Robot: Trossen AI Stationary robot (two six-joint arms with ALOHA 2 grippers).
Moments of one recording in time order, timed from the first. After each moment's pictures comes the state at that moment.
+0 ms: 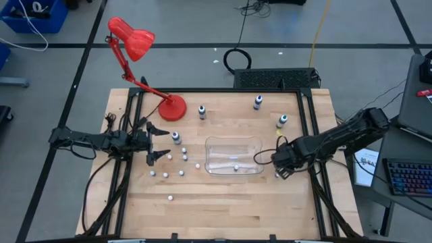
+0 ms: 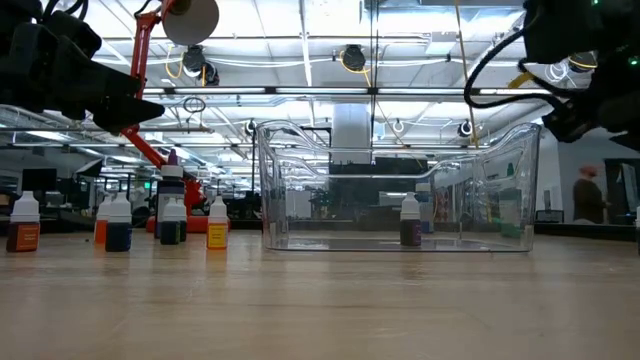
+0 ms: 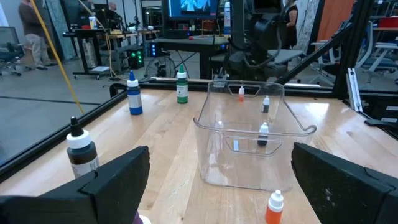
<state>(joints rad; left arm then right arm) -0.15 0.12 0.02 0.06 -0.26 -0.03 0.30 1.23 0.70 -1.18 -0.11 1.20</state>
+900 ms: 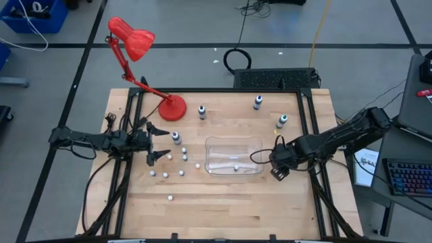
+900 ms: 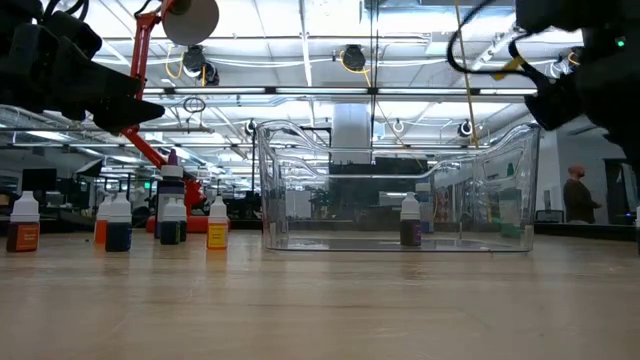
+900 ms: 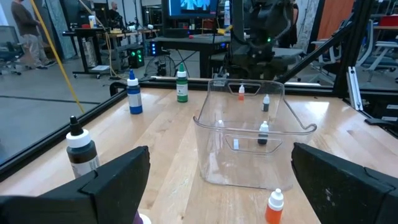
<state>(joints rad) -0.15 0.12 0.02 0.06 -0.26 -0.03 0.31 1.20 0.74 -1.02 -0.13 1.19</state>
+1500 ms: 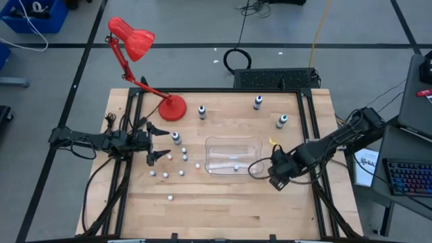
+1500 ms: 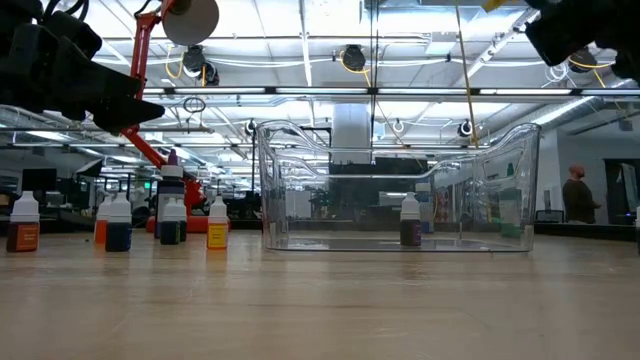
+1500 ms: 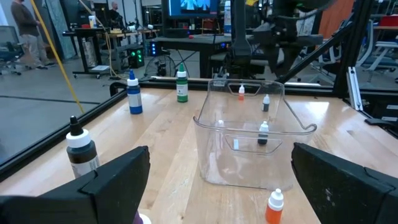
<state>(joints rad) -0.15 0.12 0.02 0.06 -0.26 -0.03 0.48 1.35 1.05 -1.25 -0.08 1.33</state>
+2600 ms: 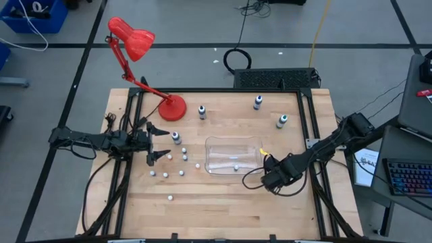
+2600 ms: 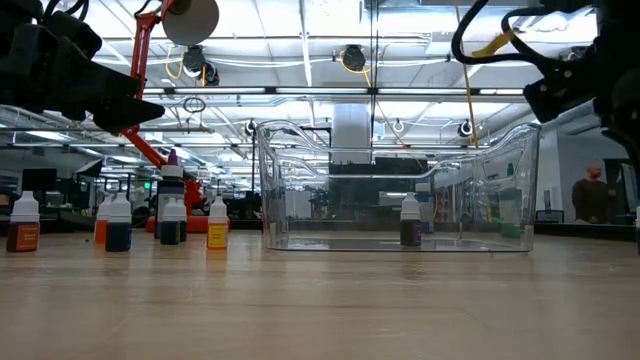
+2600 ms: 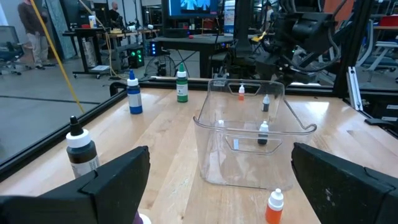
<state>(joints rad) -0.15 0.12 0.02 0.06 -0.26 -0.03 0.51 1.53 0.92 -1.08 0.02 1.19</state>
